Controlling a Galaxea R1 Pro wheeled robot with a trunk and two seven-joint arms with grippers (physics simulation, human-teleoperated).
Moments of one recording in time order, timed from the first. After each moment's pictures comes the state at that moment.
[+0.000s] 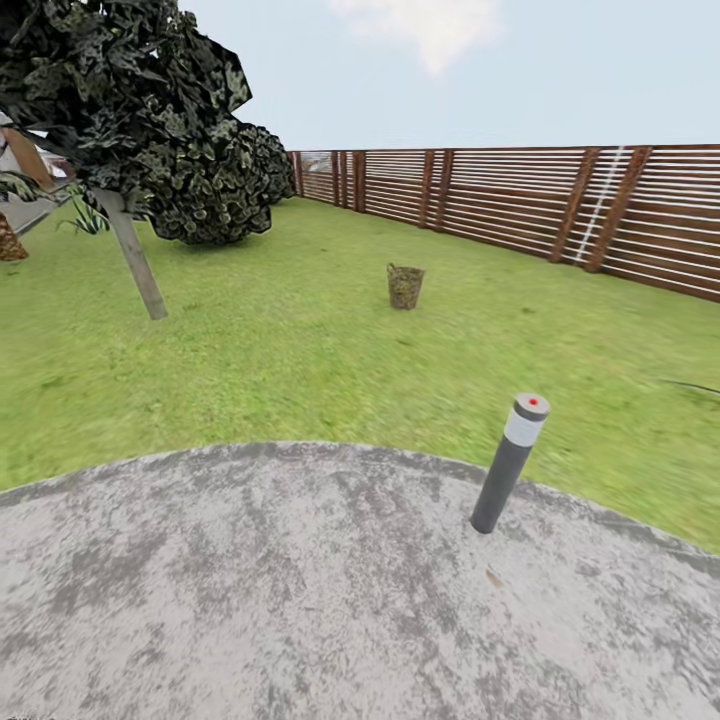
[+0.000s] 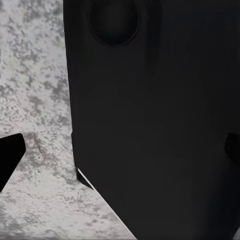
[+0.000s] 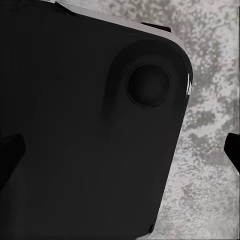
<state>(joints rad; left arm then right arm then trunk) 0.00 0.00 0.01 -0.13 0.01 -0.01 0.00 -0.07 0.01 0.03 0.00 0.15 -0.22 0.00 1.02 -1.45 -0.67</state>
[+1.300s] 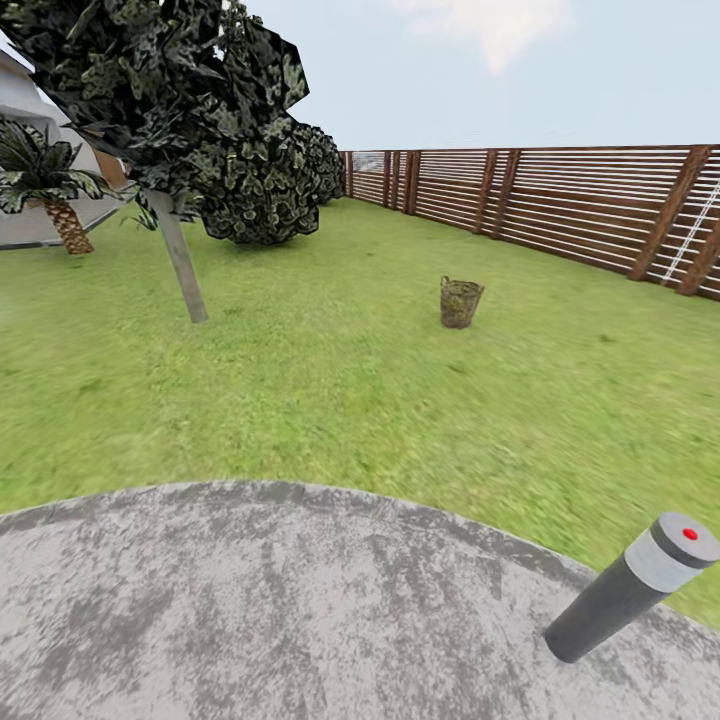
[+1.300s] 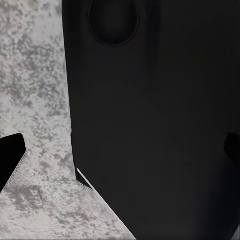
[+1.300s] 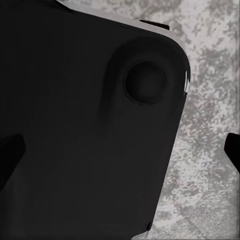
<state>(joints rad) 0.00 0.00 0.01 -0.13 0.01 -0.01 0.00 -0.07 0.00 0.04 0.00 0.15 -0.22 0.00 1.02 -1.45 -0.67</state>
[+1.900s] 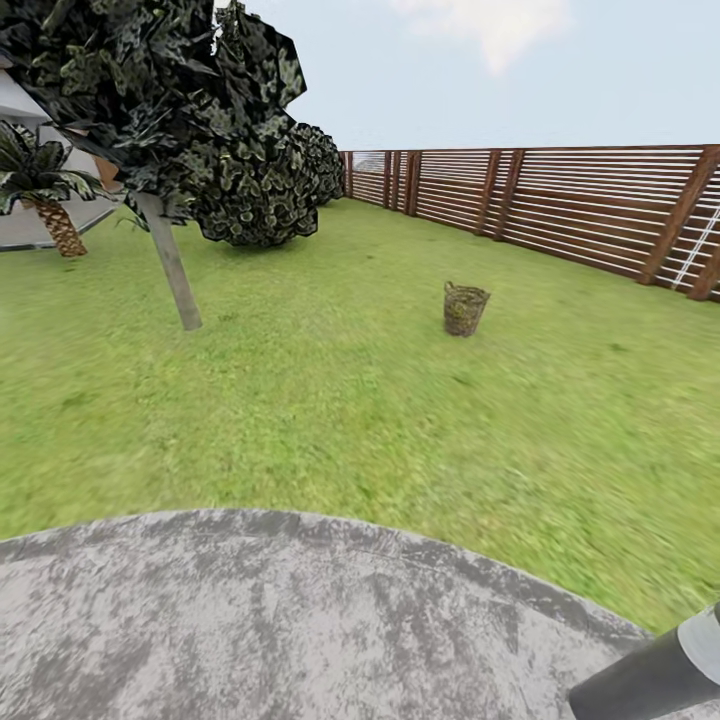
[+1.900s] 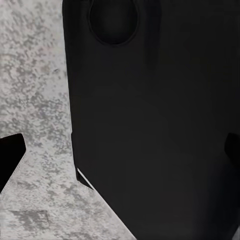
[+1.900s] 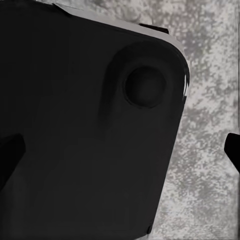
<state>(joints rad) 0.00 0.00 0.01 -0.13 0.01 -0.01 0.00 -0.07 0.00 0.03 0.00 0.15 -0.22 0.00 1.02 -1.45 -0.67</state>
